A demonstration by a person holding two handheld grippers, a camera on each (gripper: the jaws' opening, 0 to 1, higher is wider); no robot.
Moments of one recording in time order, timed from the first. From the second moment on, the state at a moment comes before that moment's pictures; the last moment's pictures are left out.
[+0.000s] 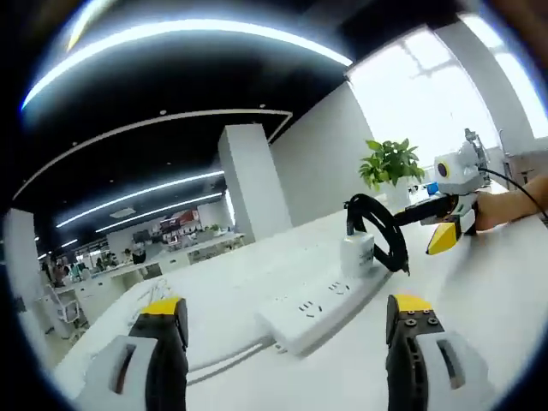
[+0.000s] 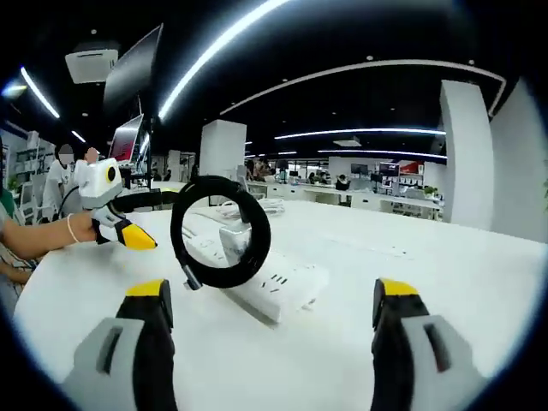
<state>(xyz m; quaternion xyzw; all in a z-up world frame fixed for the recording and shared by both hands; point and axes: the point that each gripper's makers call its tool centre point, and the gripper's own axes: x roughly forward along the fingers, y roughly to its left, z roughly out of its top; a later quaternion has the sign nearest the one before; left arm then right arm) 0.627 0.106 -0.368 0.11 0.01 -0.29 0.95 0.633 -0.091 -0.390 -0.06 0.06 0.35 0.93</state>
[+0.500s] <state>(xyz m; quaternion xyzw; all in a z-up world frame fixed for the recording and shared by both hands) 0.638 0.102 -0.409 0.06 0.11 -0.30 0.95 0.642 -0.066 -0.403 -0.08 0.09 0.37 0.92</state>
